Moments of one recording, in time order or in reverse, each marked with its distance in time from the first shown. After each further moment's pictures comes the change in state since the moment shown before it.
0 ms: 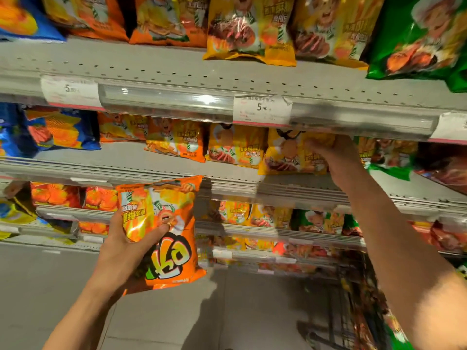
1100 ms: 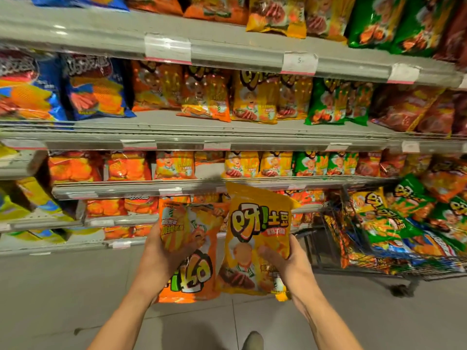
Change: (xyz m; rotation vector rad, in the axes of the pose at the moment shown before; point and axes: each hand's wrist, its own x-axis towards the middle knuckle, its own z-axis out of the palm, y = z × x) left_hand -0.073 -0.113 -0.151 -0.034 -0.444 0.124; right_hand -0.439 0.060 0.210 0.109 0.069 0.336
